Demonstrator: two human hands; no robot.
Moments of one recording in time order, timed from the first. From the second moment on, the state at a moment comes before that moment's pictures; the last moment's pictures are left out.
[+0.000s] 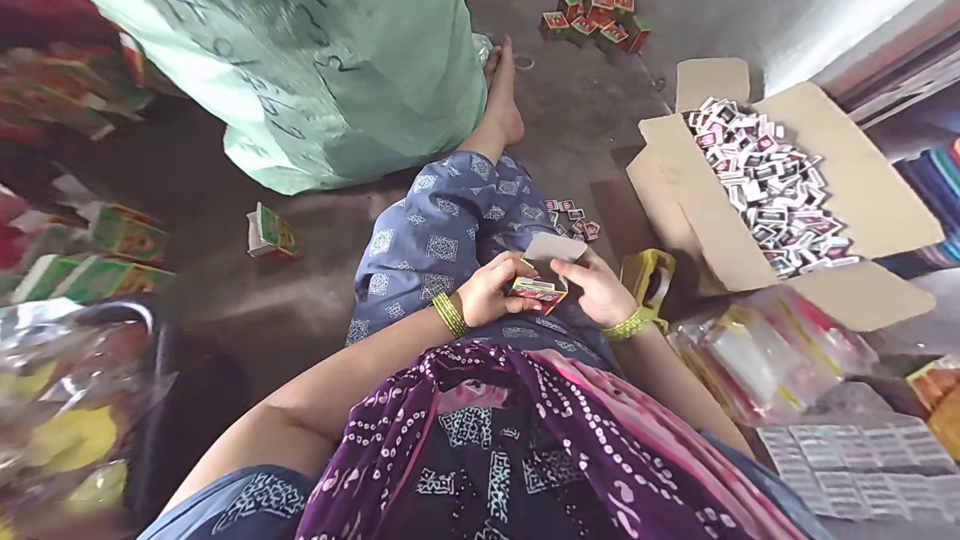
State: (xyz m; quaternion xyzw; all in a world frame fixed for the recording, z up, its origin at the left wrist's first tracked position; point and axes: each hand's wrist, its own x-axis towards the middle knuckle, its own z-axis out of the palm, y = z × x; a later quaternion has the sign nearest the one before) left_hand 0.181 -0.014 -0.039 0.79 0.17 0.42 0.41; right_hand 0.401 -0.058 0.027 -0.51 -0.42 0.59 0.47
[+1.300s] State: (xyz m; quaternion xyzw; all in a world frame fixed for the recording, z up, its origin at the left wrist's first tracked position) left_hand 0.182 -0.011 -0.036 0.69 0.27 0.38 0.55; right_hand 0.396 -0.054 0.054 -0.40 -0.88 0.12 0.24
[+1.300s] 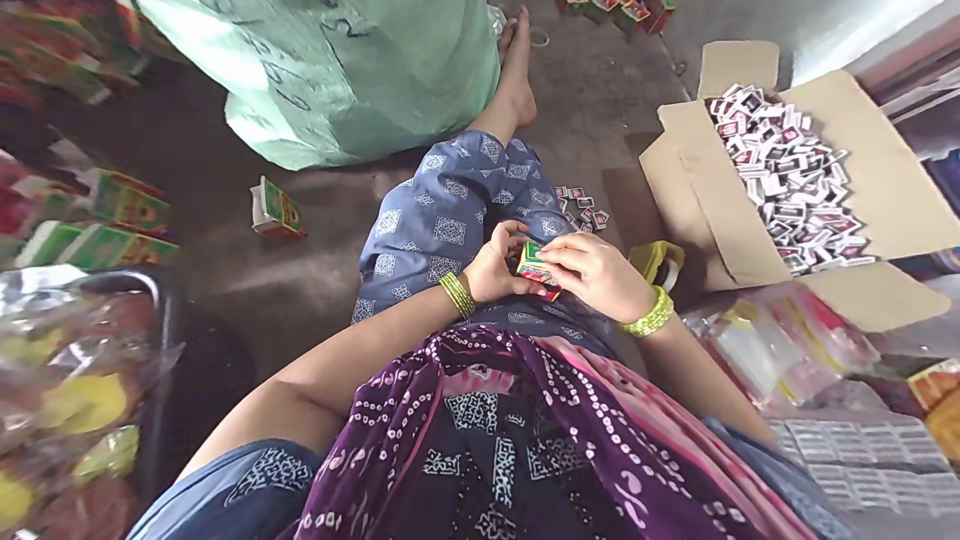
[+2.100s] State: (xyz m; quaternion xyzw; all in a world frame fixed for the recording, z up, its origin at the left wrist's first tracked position) left_hand 0.185 -0.011 -0.042 0.61 0.30 0.41 0.61; right_hand 0.407 -0.060 0.032 -0.37 -0.86 0.18 0.31
